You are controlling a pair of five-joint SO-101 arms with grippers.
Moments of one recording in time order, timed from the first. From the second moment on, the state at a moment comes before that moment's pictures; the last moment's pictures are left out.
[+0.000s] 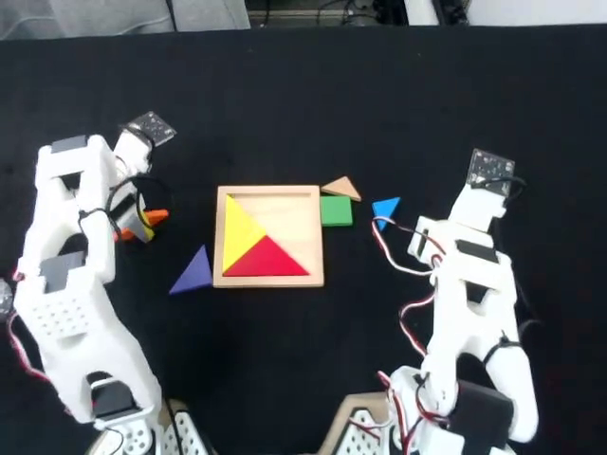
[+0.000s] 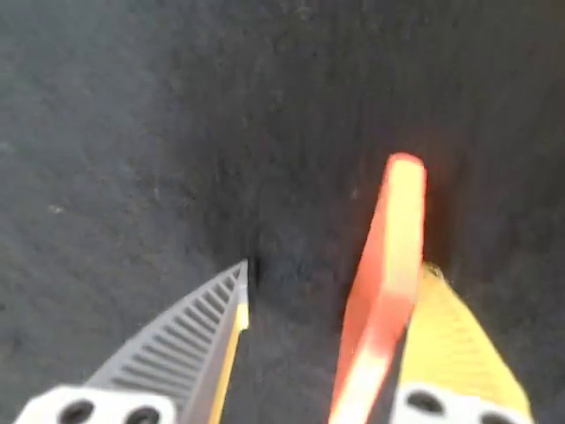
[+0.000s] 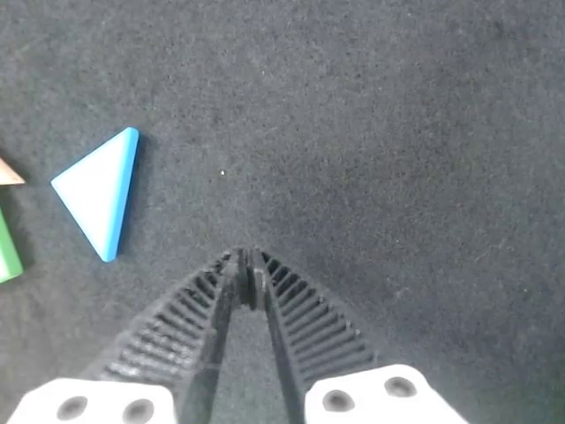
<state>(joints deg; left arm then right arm) -20.1 30.0 -2.4 64.6 -57.5 17.8 -21.2 59.9 30.4 -3.9</state>
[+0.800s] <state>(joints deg) -12.2 21.4 -2.5 77.7 -51.8 17.8 -21.2 59.9 30.4 -3.9</state>
